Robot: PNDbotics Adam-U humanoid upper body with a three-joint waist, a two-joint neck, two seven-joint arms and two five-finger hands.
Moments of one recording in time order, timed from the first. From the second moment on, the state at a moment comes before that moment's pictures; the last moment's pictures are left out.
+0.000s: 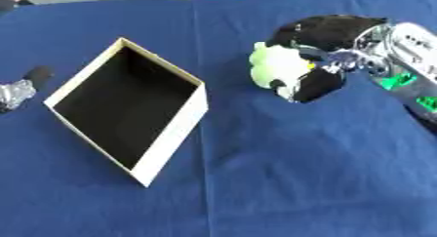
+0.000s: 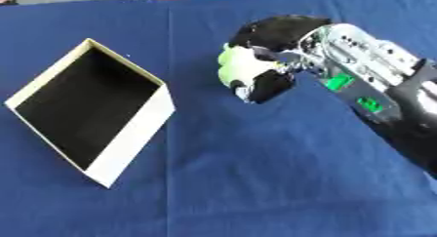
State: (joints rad) left arm -0.30 0.82 0.02 -1.97 -0.55 -0.08 0.11; right arm -1.00 -0.68 0.64 -1.62 0.86 0.19 0.74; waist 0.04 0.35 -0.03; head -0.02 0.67
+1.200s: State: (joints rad) left arm -0.30 0.81 0.02 -1.96 -0.54 -0.08 0.11; right arm -1.02 -0.62 0.61 -1.41 0.93 0.15 0.65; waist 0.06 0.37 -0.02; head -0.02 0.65
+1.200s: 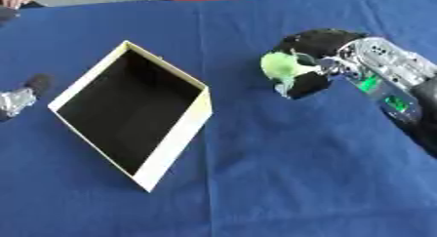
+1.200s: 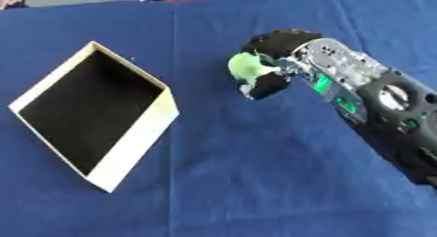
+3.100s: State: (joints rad) left arm -0.29 0.80 0.02 -1.96 -0.55 -0.08 0.11; right arm -1.11 -0.66 0.56 -1.89 0.89 0.33 0.69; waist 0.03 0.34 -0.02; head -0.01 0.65
